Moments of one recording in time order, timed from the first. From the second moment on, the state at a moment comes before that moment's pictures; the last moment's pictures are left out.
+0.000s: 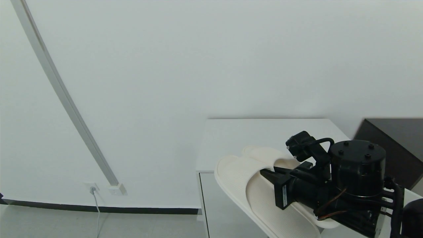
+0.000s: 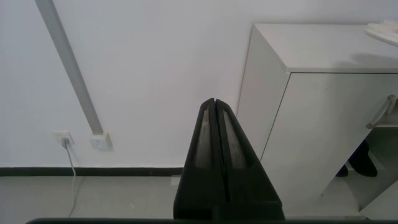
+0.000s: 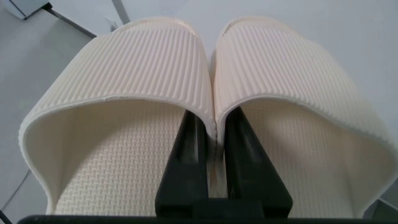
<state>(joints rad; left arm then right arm) 0.00 0.00 0.00 0.00 0.02 -0.01 0.80 1.66 -0.59 -0.81 -0.13 0.11</state>
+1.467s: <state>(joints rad) 0.00 0.00 0.00 0.00 0.02 -0.02 0.80 1.66 -0.58 -0.81 -0.13 0.11</state>
